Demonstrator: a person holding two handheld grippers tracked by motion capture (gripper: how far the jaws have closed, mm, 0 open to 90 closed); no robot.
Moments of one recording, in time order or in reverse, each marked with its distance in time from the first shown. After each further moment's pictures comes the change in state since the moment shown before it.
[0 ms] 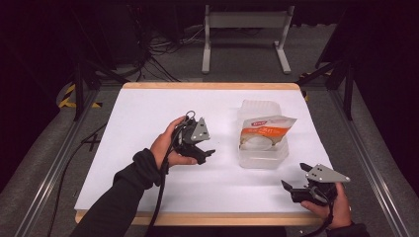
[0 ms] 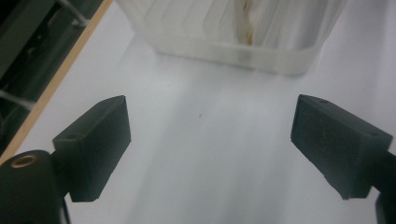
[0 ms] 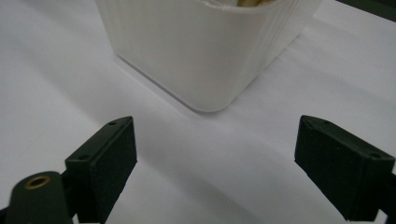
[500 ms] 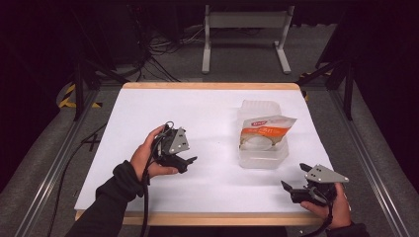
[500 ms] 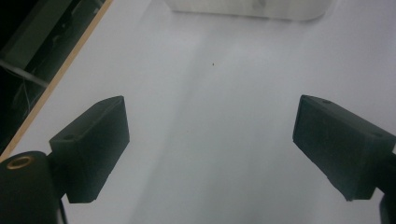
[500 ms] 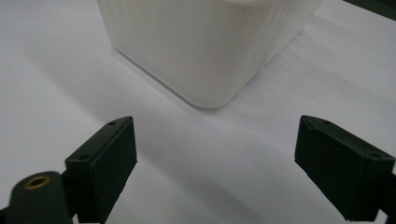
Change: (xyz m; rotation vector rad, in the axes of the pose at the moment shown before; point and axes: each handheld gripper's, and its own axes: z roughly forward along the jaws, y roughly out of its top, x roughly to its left) left arm -0.007 -0.048 -0.027 -0.004 0.063 -0.027; right arm 0.000 -0.001 0.001 0.011 -0.008 -0.009
